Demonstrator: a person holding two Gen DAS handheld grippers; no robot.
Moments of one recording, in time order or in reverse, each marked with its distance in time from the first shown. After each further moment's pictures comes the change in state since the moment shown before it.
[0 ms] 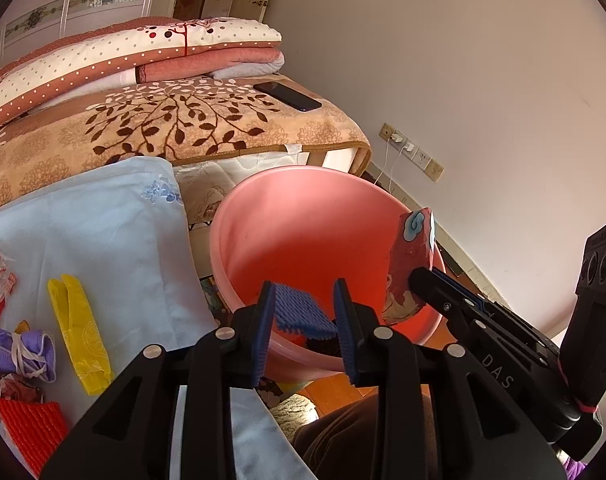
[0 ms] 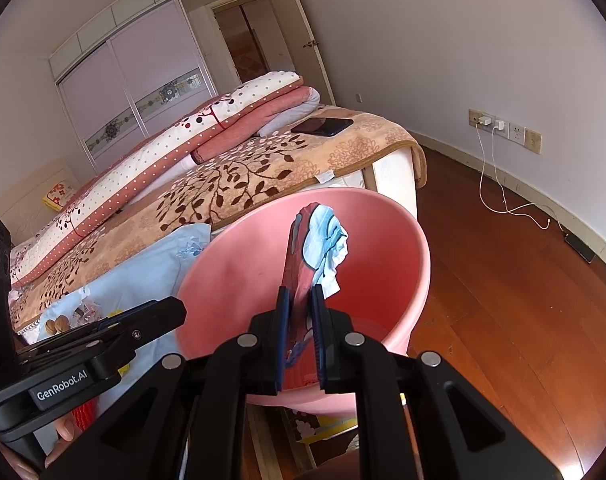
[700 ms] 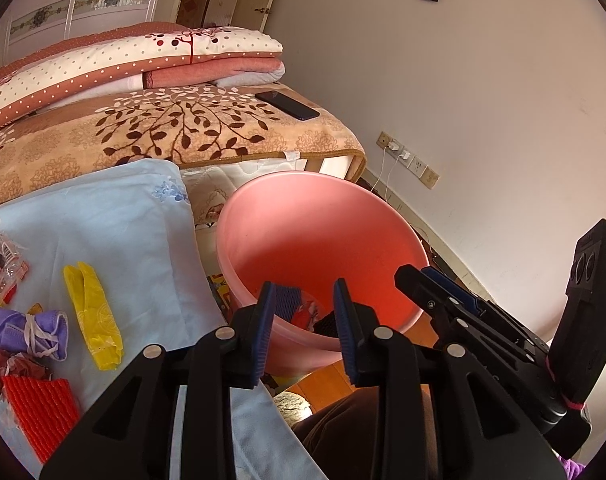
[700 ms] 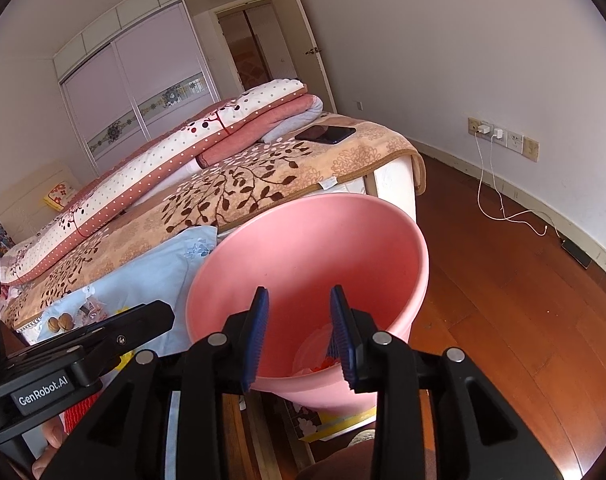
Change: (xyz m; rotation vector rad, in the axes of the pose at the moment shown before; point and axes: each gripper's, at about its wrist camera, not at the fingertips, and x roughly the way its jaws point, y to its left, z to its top) left arm -0.028 -0.003 -0.008 -0.014 -0.033 -0.006; right arm -0.020 0.010 -0.007 -0.018 -0.027 -0.001
